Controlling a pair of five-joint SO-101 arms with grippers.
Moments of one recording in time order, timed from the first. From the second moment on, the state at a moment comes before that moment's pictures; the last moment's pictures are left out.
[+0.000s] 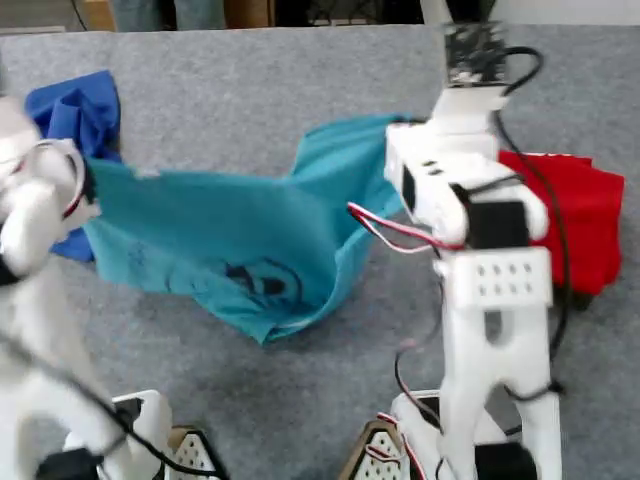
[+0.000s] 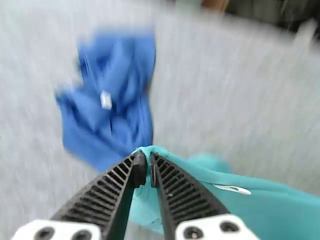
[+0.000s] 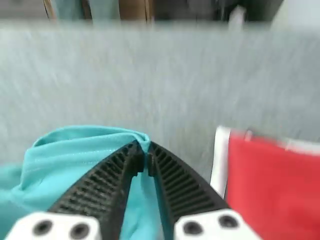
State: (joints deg) left arm -18.5 -35.9 -12.1 89.8 5.1; right arm -4.0 -33.7 12.2 60.2 -1.5
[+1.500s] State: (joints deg) left arm -23.5 -30.3 36.5 18.1 0.8; right arm -9.7 2.0 -11.4 25.1 -1.5
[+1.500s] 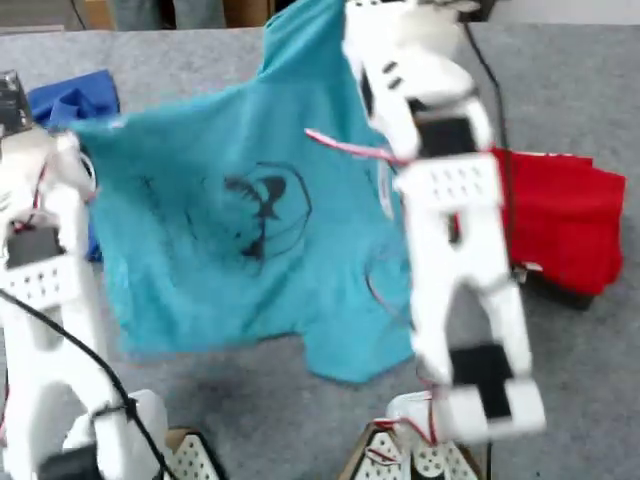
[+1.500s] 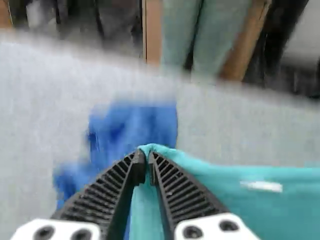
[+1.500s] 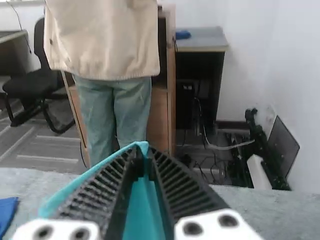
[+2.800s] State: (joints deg) left arm -25.9 -45.9 64.4 52.4 -2.8; right arm -7.7 0.6 -6.9 92.4 17.9
